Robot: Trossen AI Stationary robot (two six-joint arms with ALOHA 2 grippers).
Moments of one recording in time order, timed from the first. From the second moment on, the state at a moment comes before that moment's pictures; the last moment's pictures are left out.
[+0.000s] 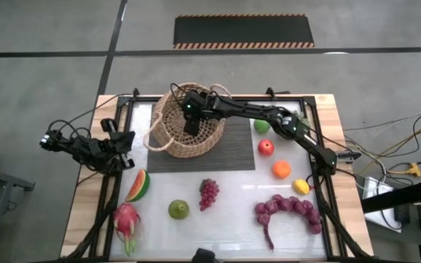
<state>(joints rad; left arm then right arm) -0.37 0.09 0.04 0.78 -0.54 0.70 -0.32 2.42 2.24 -0.72 0.17 -0.04</state>
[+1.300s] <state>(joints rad) -0.37 0.10 0.04 0.78 -0.53 0.58 -0.08 1.66 1.74 -0.97 0.59 0.11</state>
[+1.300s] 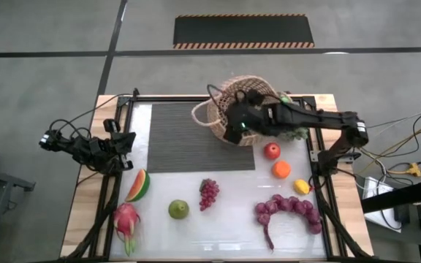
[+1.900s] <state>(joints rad) -0.37 0.10 0.04 0.78 -0.53 0.58 -0.40 1.94 1.78 -0.43 -0.08 0.08</state>
